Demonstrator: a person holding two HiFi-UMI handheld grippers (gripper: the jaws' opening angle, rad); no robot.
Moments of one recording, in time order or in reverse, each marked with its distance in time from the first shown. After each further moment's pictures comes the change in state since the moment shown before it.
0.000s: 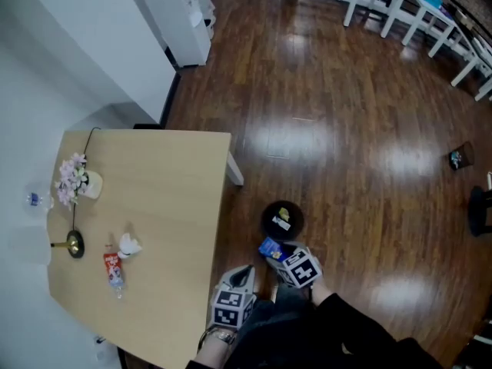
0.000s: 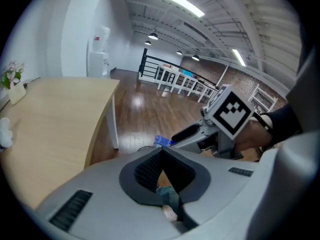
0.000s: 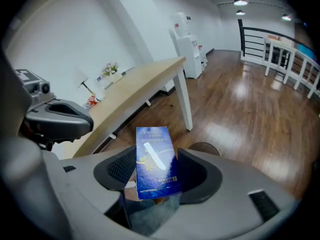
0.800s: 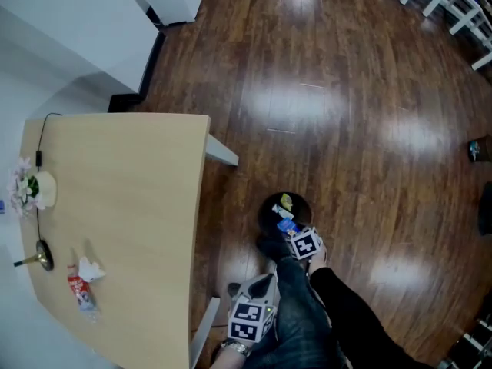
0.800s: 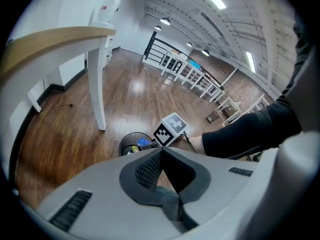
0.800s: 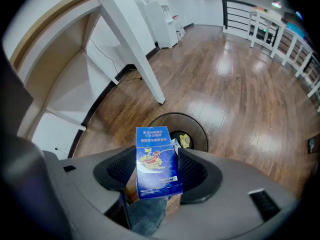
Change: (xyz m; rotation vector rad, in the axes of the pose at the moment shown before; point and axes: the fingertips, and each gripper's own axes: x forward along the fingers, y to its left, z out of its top) left arm 0.147 -0.008 -0.048 -0.158 0.134 -0.077; right arm 0.220 -0.203 -0.106 0.164 0.192 -0.161
